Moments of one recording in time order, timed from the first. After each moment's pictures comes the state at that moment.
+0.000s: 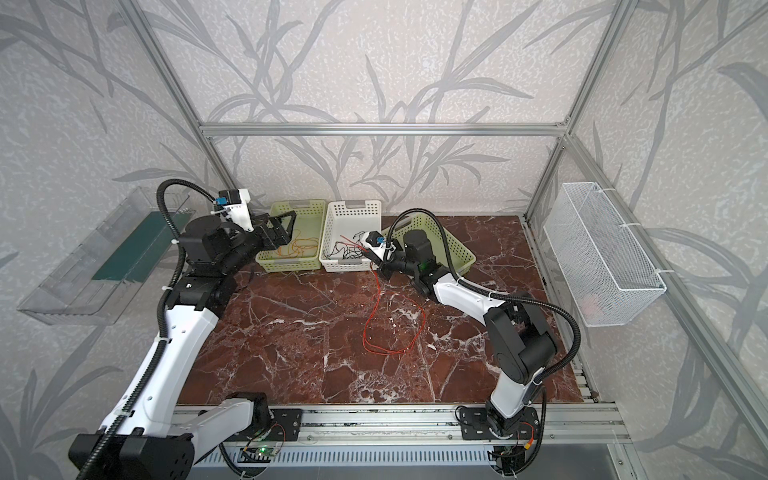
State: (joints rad) left arm -0.03 1.09 1.13 -0.17 0.33 -0.39; right arm 0.59 1.72 1.11 0.39 -0.52 -0.29
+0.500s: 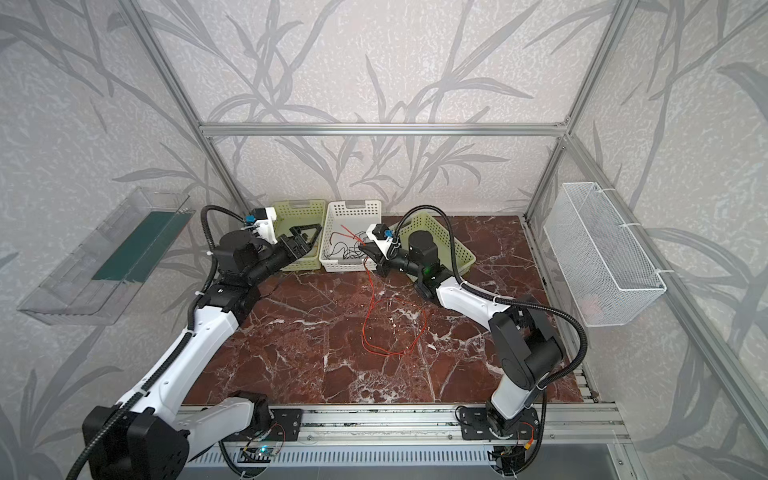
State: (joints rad) left arm -0.15 1.14 0.94 0.06 0.42 -0.83; right arm 0.59 1.68 1.08 0.55 -0.54 -0.12
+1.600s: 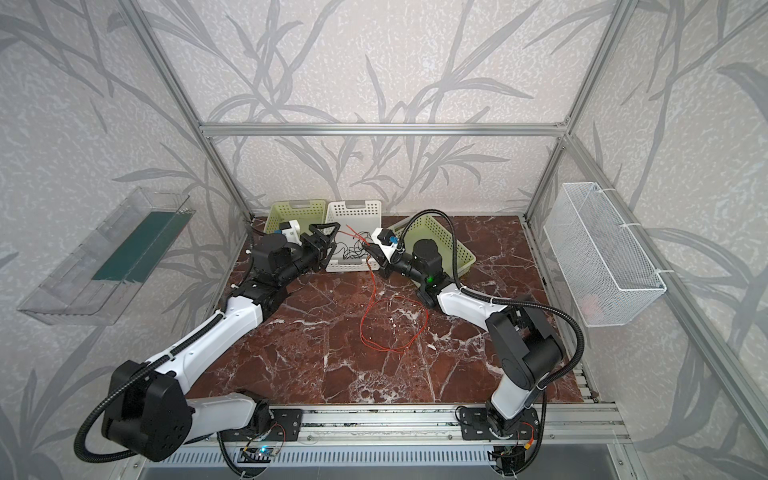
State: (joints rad) left arm -0.31 1.29 0.90 0.23 0.26 -1.32; right arm 0.59 1.68 0.98 0.75 -0.49 -0.13
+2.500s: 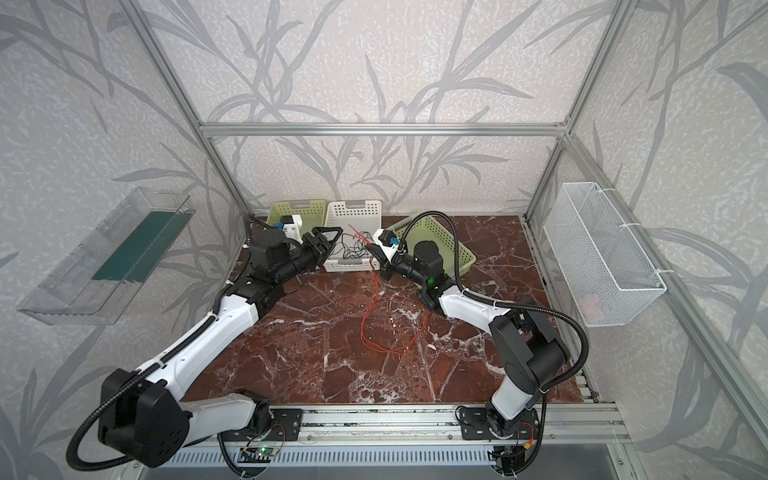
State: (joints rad) left arm -0.32 1.22 0.96 0.08 0.29 -1.13; right arm 0.59 1.65 0.96 0.71 -0.39 -0.15
